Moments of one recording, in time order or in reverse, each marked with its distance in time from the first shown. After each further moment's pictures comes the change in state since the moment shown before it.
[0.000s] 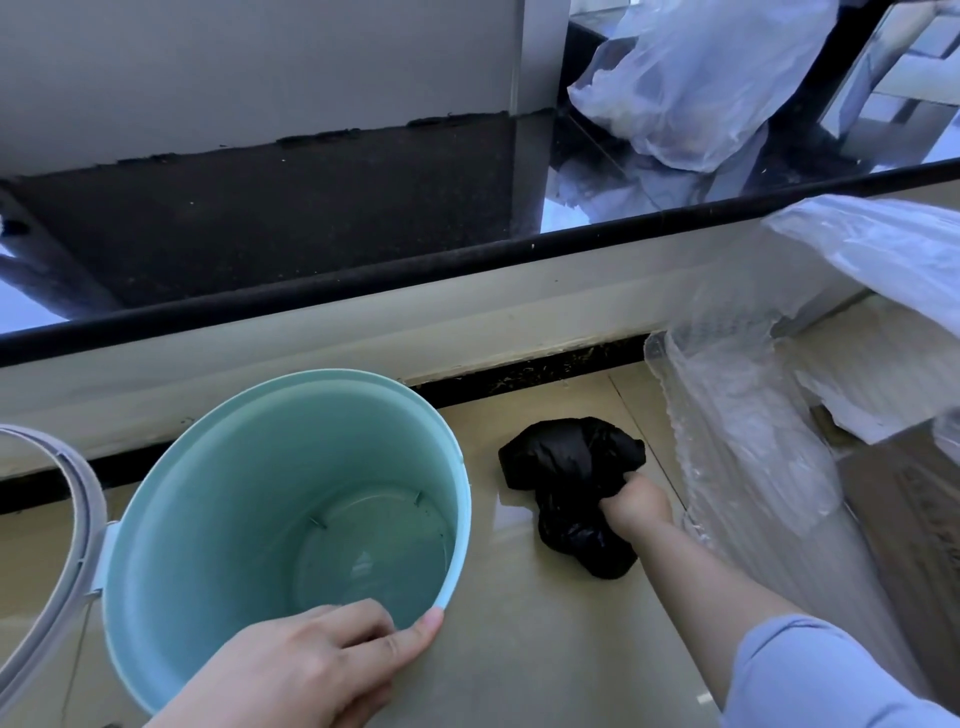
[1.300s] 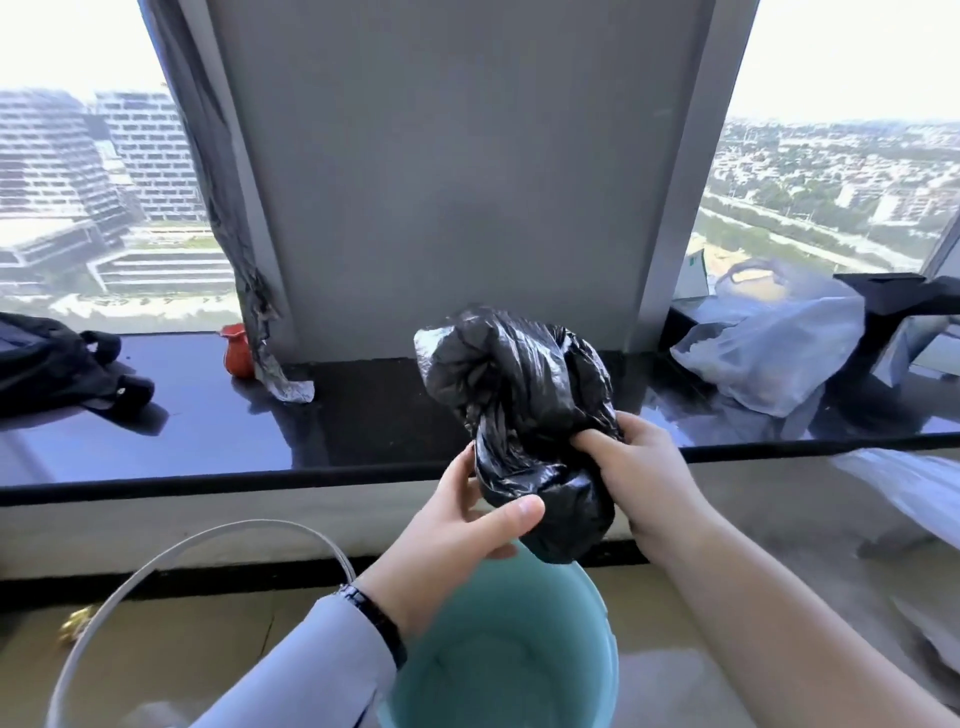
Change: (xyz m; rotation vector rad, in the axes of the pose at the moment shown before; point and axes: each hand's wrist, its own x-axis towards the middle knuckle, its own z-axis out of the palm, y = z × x) left_hand 0.019 -0.030 -0.162 -1.296 0.494 -0.499; right_hand -0.278 -0.286 -0.137 0.784 -0.080 -0.681
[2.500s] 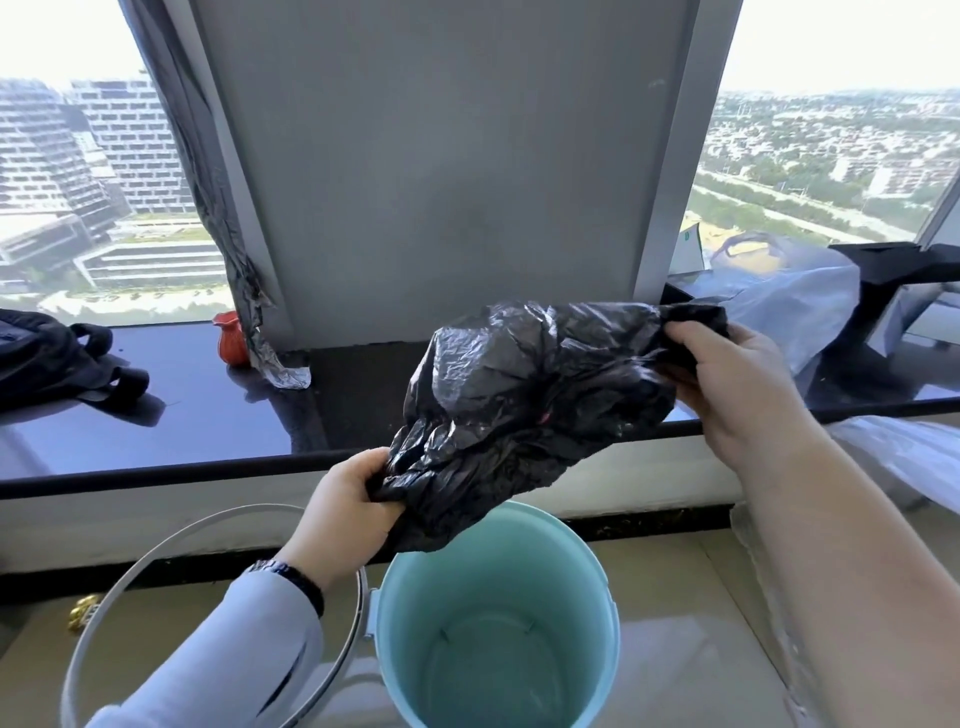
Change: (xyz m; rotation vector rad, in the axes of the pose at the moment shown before) left_hand 0.000 -0.027 -0.083 0.564 0.350 0.091; right_hand 0.013 -0.054 -0.054 0.310 0.114 -0.094
